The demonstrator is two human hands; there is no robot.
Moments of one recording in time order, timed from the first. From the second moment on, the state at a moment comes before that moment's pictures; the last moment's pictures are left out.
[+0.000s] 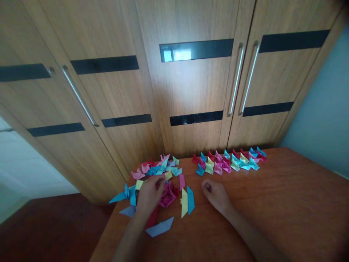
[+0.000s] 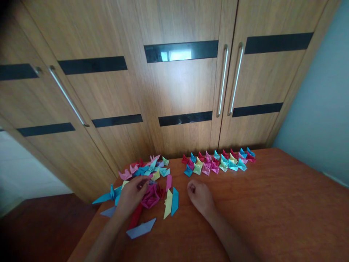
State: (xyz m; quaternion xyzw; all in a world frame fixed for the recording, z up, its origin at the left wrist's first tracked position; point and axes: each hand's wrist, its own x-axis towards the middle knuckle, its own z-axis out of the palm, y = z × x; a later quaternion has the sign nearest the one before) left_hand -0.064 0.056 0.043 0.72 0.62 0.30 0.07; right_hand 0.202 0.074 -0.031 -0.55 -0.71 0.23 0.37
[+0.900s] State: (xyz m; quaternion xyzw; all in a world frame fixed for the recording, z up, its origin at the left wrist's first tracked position) left_hand 0.006 0.135 0.036 0.83 0.56 0.03 -0.03; right_hand 0.207 0.067 -0.031 -0.52 -0.75 0.22 0.34
